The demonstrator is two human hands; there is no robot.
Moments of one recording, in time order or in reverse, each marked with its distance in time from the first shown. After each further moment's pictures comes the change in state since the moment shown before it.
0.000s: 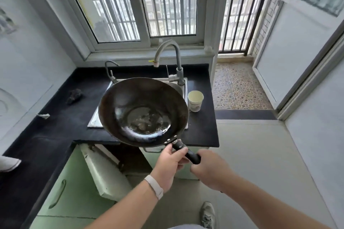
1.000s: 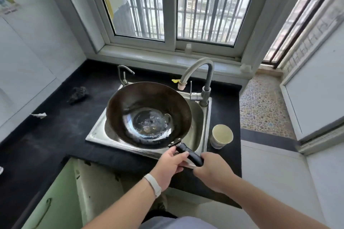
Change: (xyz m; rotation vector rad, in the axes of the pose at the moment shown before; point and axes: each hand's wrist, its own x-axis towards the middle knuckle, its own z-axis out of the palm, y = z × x) left_hand 0.169 0.080 -0.058 -0.059 0.015 -0.086; right_hand 0.213 -0.051 -0.030 -0.137 -0.124 -0.051
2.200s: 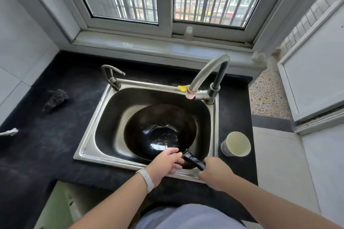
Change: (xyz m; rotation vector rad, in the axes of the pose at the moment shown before) left_hand 0.098 0.025 -0.071 0.267 -0.021 -0.262; right_hand 0.107 0.005 0.036 -0.074 -0.200 0.266
